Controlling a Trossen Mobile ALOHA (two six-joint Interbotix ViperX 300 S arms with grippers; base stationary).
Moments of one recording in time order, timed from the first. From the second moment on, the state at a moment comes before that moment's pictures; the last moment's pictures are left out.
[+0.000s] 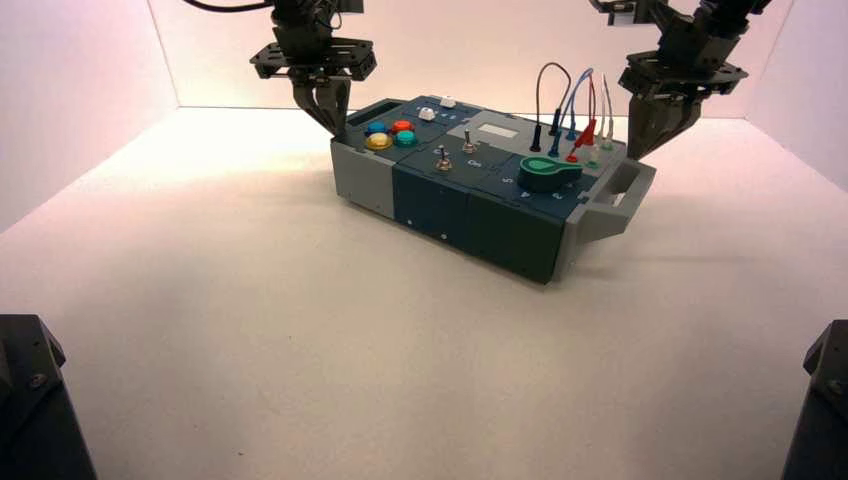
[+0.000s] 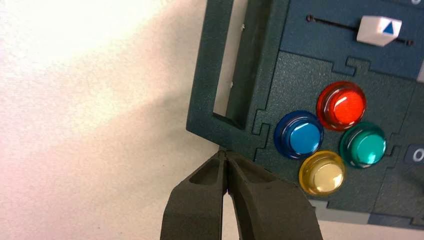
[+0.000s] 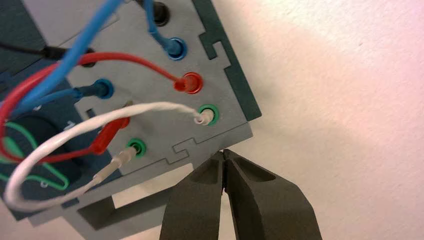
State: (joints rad) left arm -0.36 0.39 0.26 -0.19 0.69 0.20; right arm 0.03 0.12 0.63 0.30 0.69 -0.66
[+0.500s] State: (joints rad) left arm -0.38 0.43 0.17 -0.20 0.68 0.20; right arm 0.15 0.01 0.79 0.36 0.60 -0.64
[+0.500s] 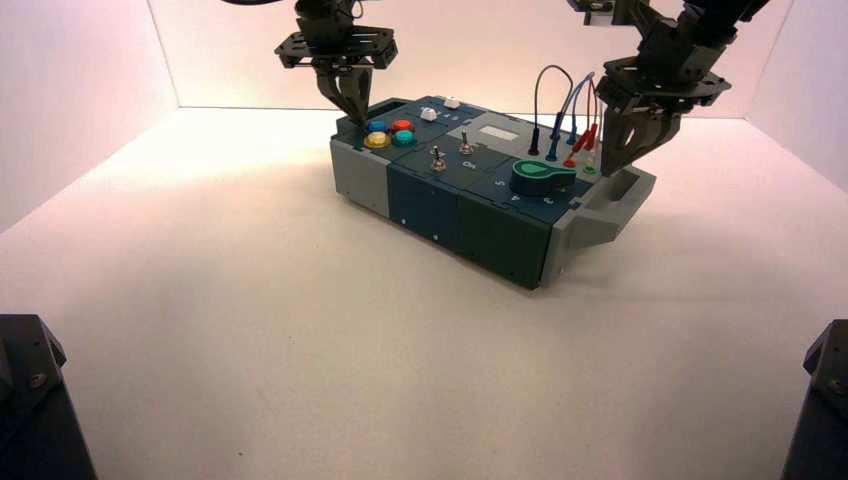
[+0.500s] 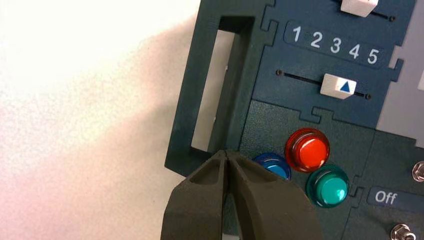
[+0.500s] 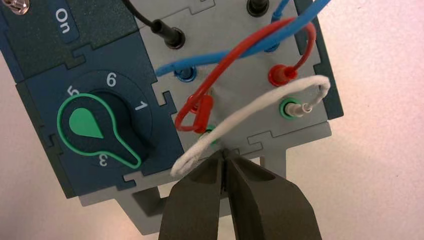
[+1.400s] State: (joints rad) left arm -0.38 0.27 0.29 -0.20 0.78 0.22; right arm 0.09 -0.08 0.83 0.28 0.55 -0.54
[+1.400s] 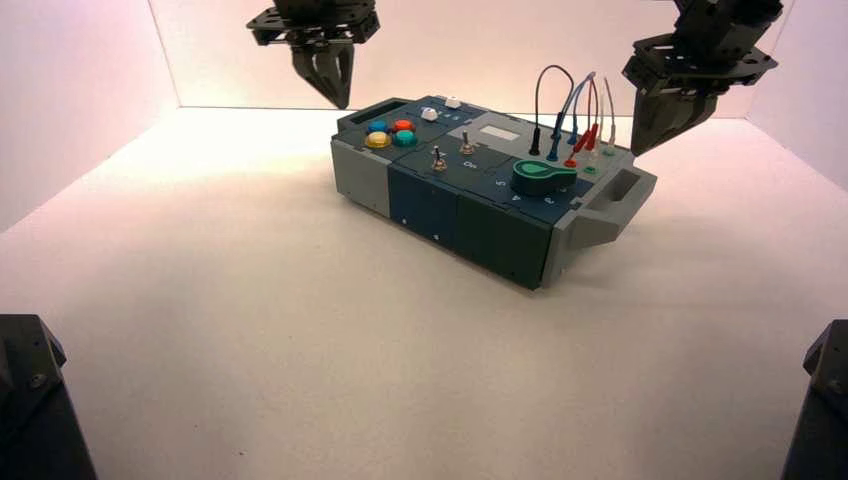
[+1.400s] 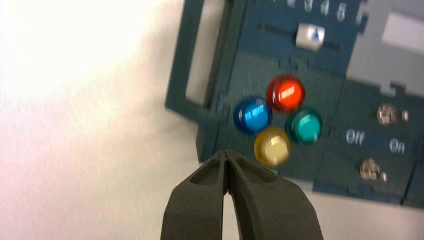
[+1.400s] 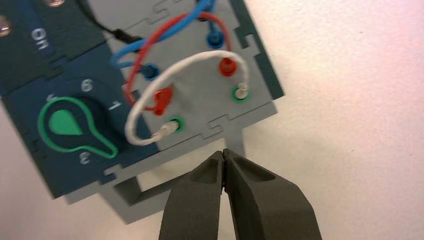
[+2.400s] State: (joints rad) left arm -0.38 0.33 0.42 -0.22 0.69 0.21; right arm 0.08 0.05 0.76 0.22 0.46 -0.53
